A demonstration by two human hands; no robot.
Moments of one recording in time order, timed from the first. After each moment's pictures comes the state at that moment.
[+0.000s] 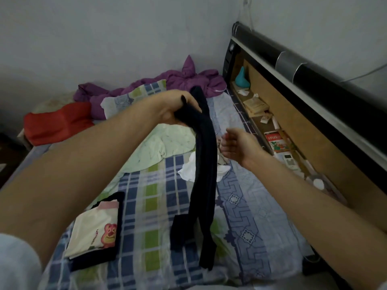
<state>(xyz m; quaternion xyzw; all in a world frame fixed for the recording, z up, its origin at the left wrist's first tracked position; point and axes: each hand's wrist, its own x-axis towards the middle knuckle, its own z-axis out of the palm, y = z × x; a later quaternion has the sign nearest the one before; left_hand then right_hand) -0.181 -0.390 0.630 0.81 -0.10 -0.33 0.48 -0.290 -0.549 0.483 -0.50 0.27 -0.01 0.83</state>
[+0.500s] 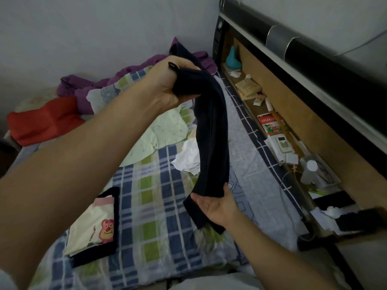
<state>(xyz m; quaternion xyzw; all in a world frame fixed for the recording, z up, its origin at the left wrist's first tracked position) -0.214 -0.438 0.641 0.64 -0.07 -0.30 0.71 -0.362 -0.473 0.280 0.04 0.31 0.13 0.94</state>
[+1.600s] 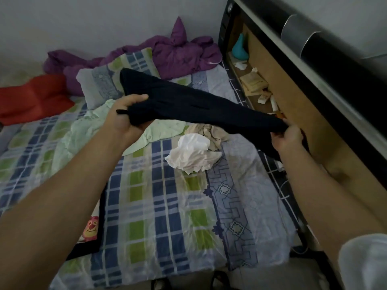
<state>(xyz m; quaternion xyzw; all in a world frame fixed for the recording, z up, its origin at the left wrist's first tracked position) -0.120 -0.364 0.526 0.53 0.02 -0.22 0.82 -0.236 -0.745 0.356 -0.16 0.41 -0.31 0.84</state>
